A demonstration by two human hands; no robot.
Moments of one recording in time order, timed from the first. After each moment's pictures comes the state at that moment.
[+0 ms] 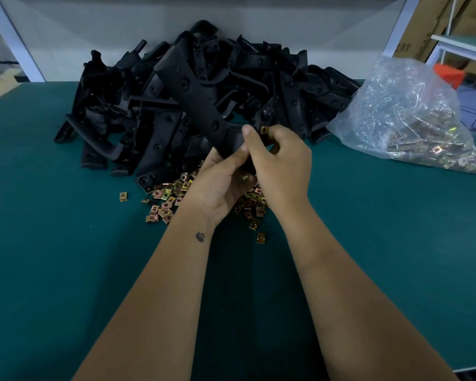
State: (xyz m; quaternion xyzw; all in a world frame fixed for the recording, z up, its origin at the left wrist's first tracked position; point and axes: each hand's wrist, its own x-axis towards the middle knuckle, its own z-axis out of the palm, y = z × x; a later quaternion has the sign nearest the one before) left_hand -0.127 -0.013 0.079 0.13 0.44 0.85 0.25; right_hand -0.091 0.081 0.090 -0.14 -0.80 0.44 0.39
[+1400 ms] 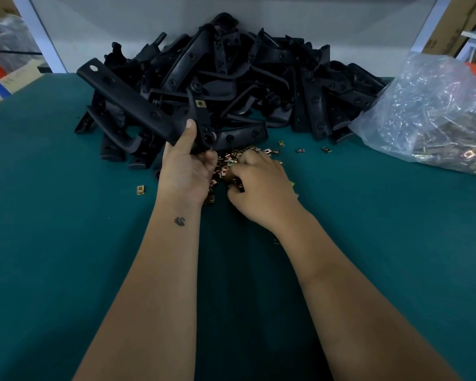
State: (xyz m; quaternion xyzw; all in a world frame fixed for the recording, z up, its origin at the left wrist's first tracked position) left_hand -0.161 -0.054 0.083 -0.03 0.34 0.94 0.08; right_hand -0.100 0.058 0.066 0.03 -0.98 0.11 0.17
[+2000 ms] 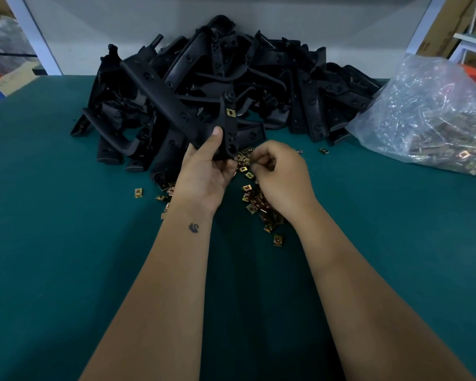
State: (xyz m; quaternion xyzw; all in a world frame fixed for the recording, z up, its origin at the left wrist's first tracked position) left_hand -0.152 -0.038 0.078 0.01 0.39 0.91 0.14; right_hand -0.101 0.081 0.073 -0.09 -0.87 0.42 0.23
